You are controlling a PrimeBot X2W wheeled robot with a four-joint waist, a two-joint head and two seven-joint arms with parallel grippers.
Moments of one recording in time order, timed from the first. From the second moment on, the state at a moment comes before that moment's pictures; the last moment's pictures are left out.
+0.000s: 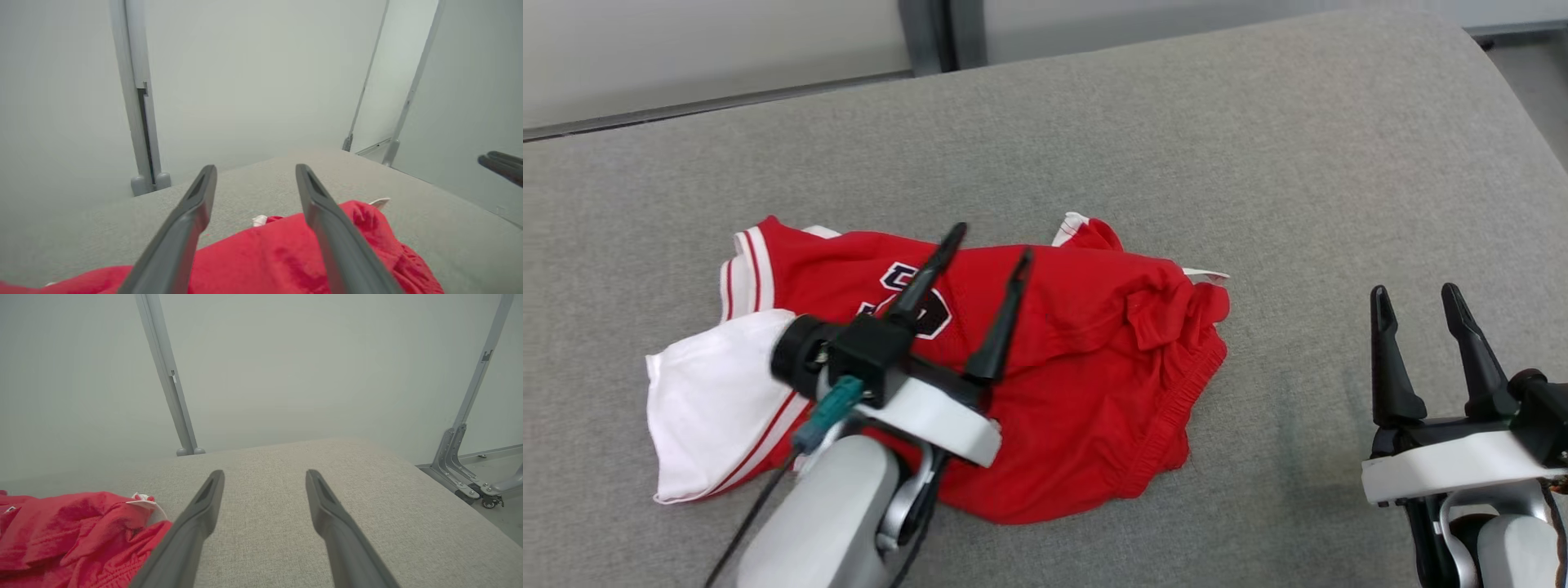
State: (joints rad) left arm -0.44 0.12 -0.55 0.24 -0.36 0.01 -0.26; right arm -0.12 -0.05 -0.01 0.02 0.18 0.13 -0.08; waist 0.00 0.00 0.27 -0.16
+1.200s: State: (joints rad) left arm 0.03 0.30 -0.21 0.09 -0.43 0.09 -0.22; right arm 0.10 -0.08 -0.02 -0.09 0.17 0.13 0.08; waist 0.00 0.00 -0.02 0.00
